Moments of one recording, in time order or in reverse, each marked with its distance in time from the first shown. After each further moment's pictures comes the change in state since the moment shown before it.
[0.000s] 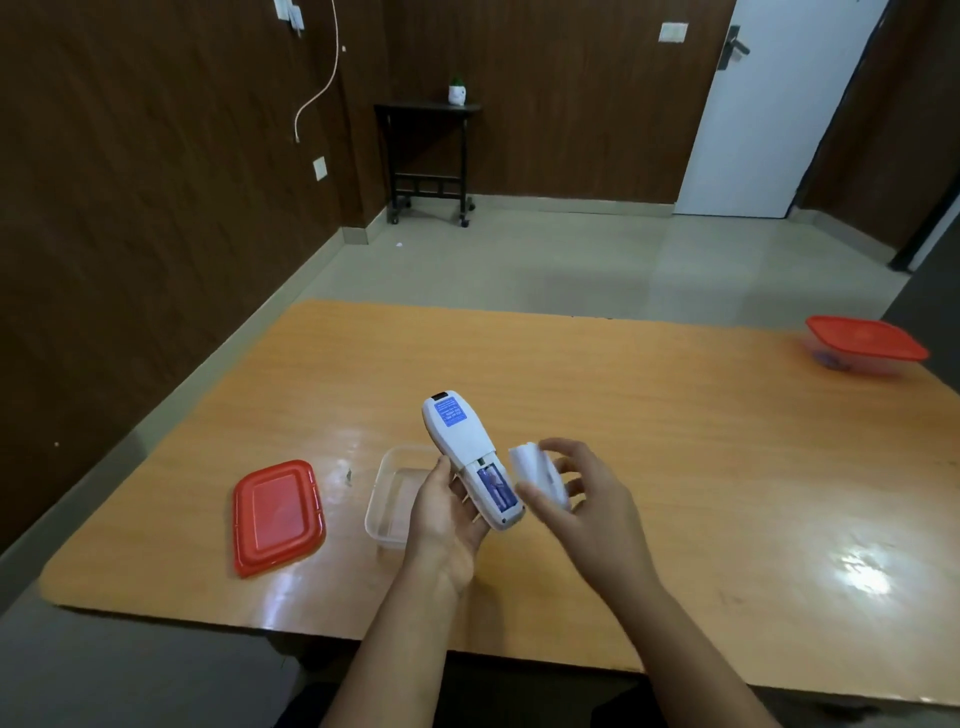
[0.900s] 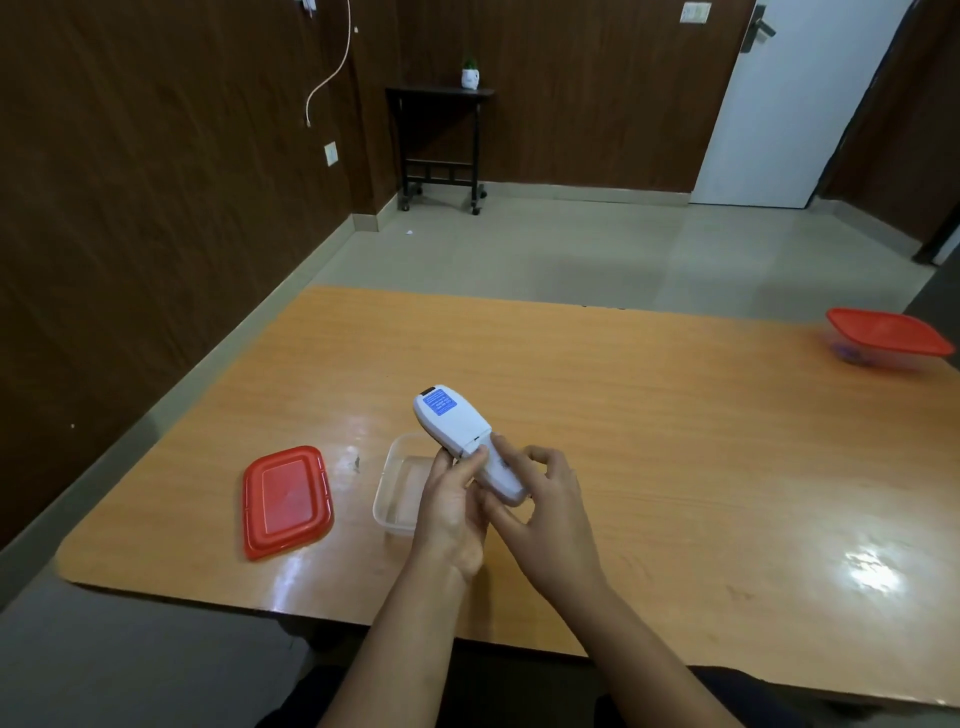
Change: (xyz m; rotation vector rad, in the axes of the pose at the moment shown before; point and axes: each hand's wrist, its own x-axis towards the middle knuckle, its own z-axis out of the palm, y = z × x) left_hand -0.003 -0.002 -0.002 -0.042 -0.072 0.079; right_hand -0.009 -0.006 0.047 -0.067 -0.100 -0.054
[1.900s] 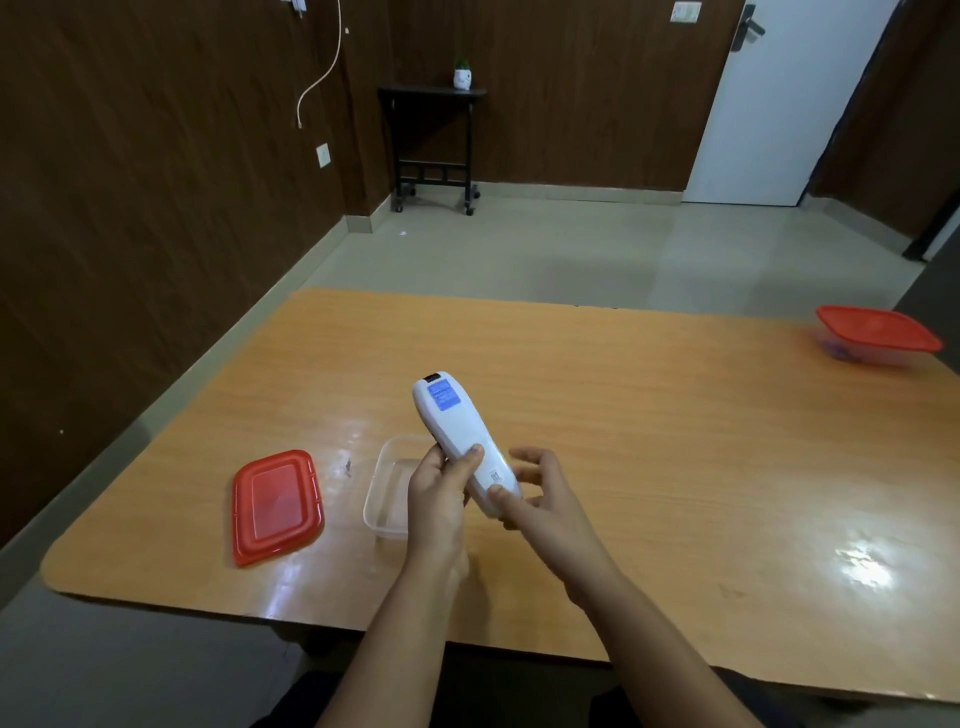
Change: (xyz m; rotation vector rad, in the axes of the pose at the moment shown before) left_hand 0.008 -0.007 -0.002 0.312 0.117 0.229; right_hand 0.007 -0.004 -0.020 0.416 -0.162 0.325
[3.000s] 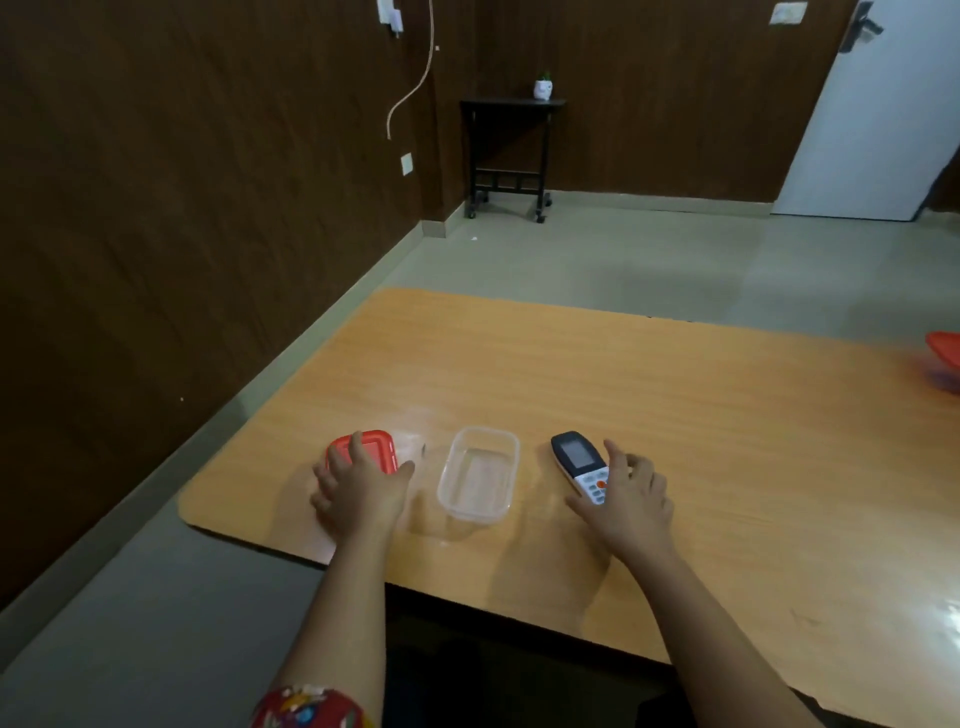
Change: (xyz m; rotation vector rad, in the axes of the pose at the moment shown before) left_hand 0.049 0.027 -0.141 1.268 0.540 -0.004; right_hand 0.037 0.031 -0.006 -0.802 0.170 0.055
